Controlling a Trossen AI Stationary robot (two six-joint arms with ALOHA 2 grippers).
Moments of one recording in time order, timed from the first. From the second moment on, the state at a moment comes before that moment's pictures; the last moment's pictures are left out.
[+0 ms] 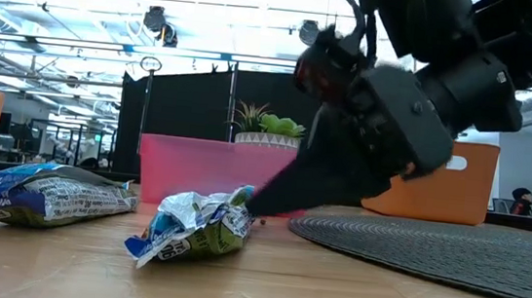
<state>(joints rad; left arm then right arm) -1.01 1.53 1.01 -1.04 -0.25 -1.39 0.37 2.03 0.88 0.58 0.21 0.30</state>
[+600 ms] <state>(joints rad) -1.01 1.53 1.01 -1.04 -0.25 -1.39 0.37 2.03 0.88 0.66 0.13 0.24</state>
